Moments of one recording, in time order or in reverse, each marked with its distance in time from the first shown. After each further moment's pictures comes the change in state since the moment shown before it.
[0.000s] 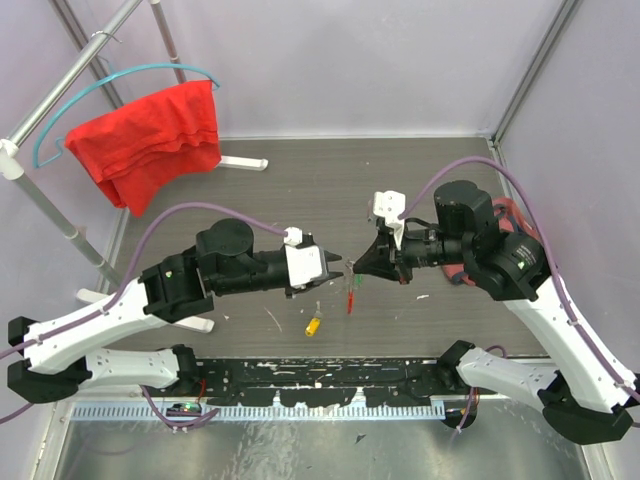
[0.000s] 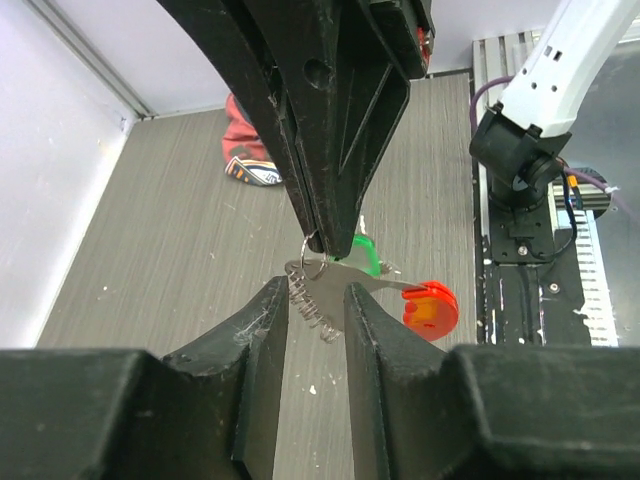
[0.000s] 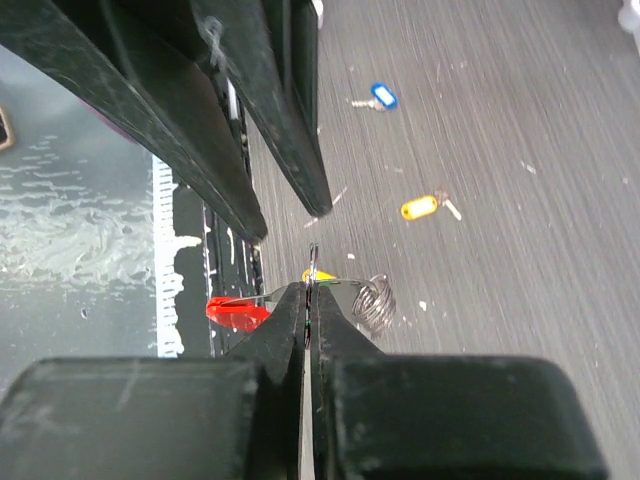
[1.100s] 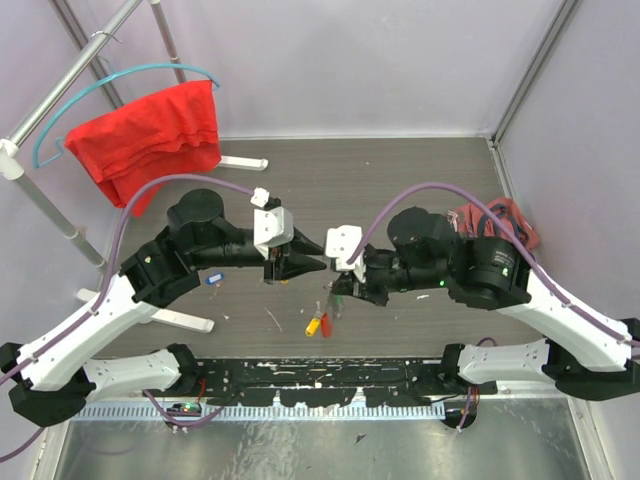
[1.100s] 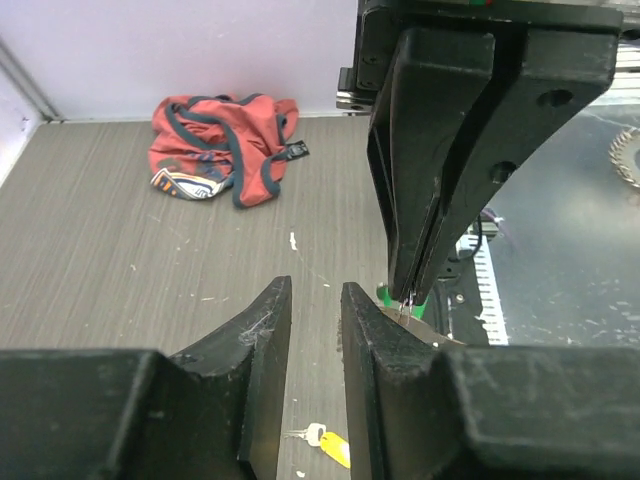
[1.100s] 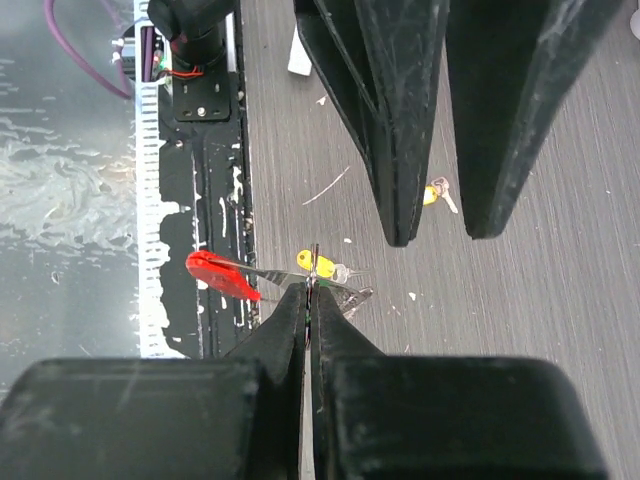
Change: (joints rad) left arm 0.266 -0.029 0.018 -0.025 0.396 -0.190; right arm 0.433 0.101 0.135 -0.108 0.461 0.021
